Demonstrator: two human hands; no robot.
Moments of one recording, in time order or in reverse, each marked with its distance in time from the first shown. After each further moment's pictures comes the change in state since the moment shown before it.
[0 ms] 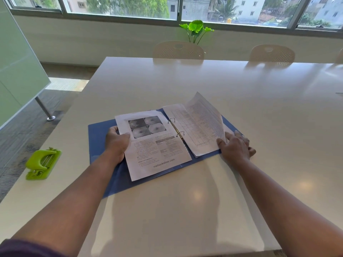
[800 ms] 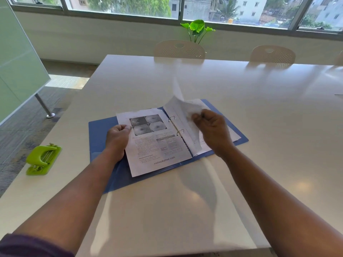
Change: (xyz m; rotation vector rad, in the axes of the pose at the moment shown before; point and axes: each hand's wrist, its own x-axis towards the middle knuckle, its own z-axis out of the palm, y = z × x) left_hand -0.005 0.000 -0.001 -0.035 -0.049 0.024; right_hand -0.046 -0.092 -0.041 0.935 -0.084 -0.537
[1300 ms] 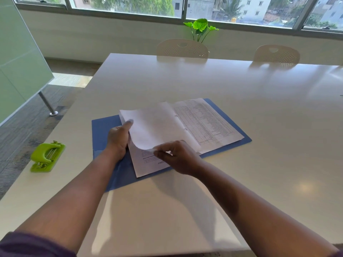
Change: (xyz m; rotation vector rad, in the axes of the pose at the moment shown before) left_hand -0.005 0.005 -0.011 -0.150 -0.062 -0.085; right_hand -0.043 0.015 0.077 -0.341 -0.483 -0.130
